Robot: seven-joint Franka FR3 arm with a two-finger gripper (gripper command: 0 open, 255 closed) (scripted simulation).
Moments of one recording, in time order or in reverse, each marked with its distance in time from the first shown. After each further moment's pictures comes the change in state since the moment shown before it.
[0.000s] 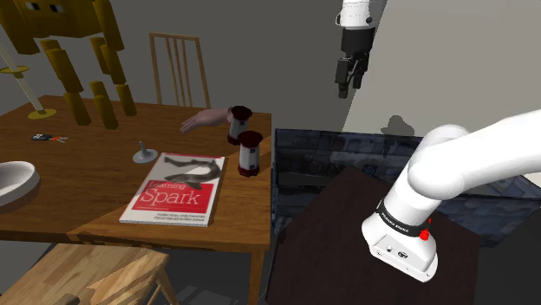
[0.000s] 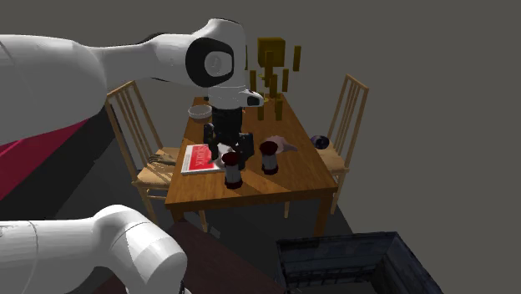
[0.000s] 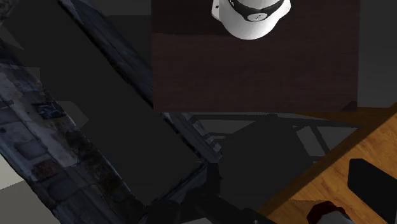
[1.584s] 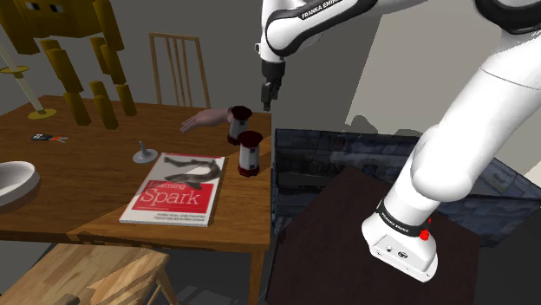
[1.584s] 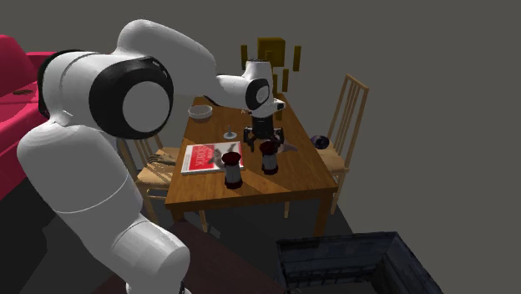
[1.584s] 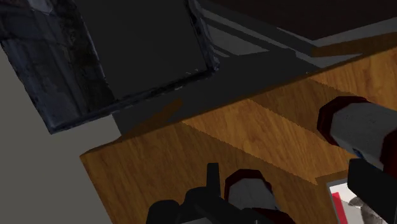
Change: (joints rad) arm 0.112 0.693 -0.022 0.246 -0.006 0.632 -0.274
